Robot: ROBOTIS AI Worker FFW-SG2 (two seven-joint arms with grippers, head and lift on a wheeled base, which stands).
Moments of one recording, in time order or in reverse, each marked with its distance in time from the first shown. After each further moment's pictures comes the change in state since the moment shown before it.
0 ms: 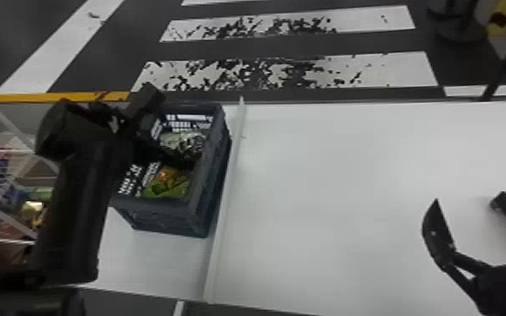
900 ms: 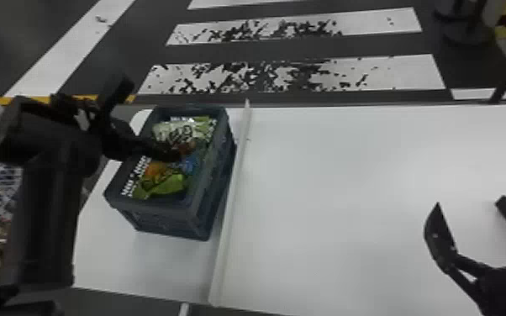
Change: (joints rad) left arm 0.054 0.075 0.092 -0.155 0.096 -0.025 -0.131; right arm -0.024 0.000 0.007 0.021 0.000 0.026 0.000
